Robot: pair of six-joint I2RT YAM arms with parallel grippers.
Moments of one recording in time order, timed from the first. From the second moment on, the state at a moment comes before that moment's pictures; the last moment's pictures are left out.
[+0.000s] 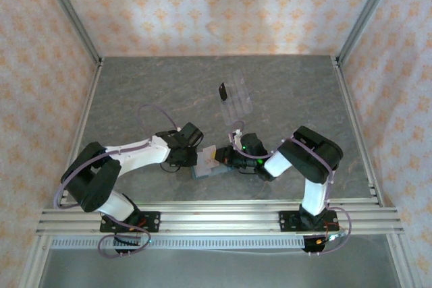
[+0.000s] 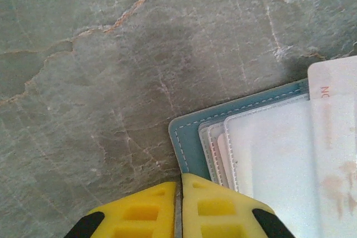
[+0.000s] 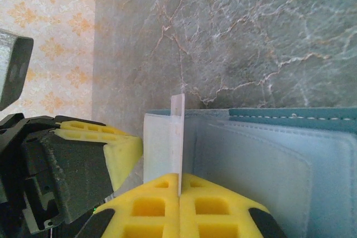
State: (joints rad) left arm -0.66 1.52 0.79 -0.58 -0.07 -0.70; right arm 0.74 1.85 0.46 0.91 -0.49 1.07
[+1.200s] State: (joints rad) left arm -0.69 1.54 0.76 -0.52 -0.11 -0.74; right arm 0.79 1.84 0.51 0.81 -0.56 1.06
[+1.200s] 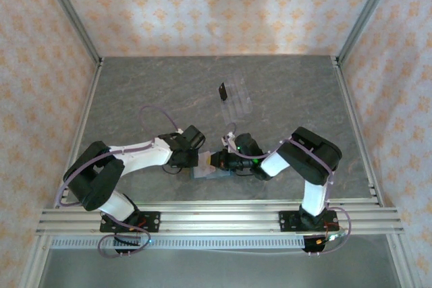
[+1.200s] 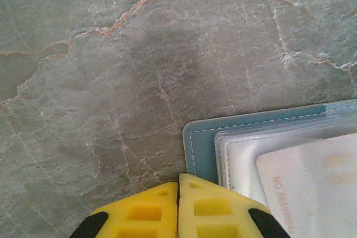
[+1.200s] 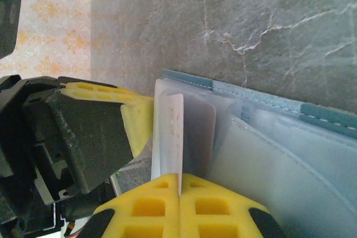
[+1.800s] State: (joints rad) left arm -0.69 1.53 0.74 -0.50 -0.12 -0.75; right arm 0.87 1.82 0.43 0.92 -0.36 1.14
